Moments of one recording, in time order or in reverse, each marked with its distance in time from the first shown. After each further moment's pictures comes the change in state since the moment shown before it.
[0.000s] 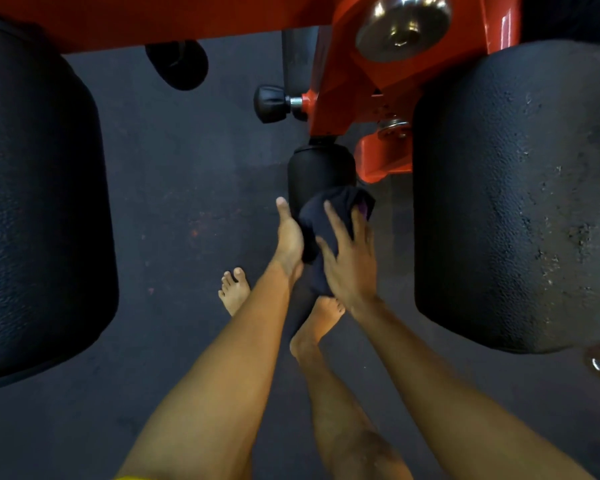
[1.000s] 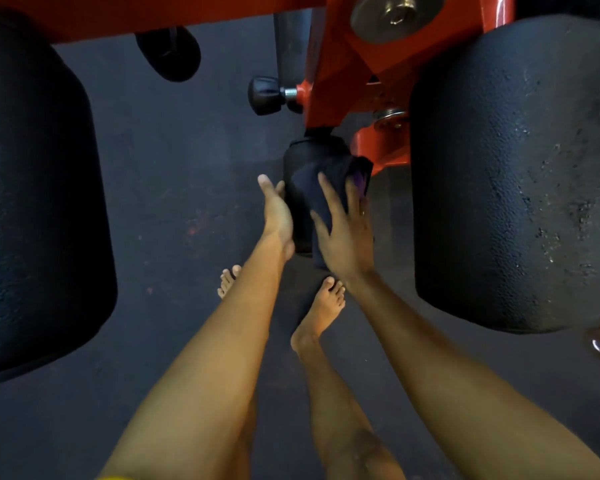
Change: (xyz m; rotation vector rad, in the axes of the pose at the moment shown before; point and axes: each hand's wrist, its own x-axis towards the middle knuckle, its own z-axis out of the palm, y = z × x) left_hand -0.002 0.033 -0.005 0.067 0.037 0.074; right_hand 0.028 -0.014 -0.004 -0.070 0.073 -0.063
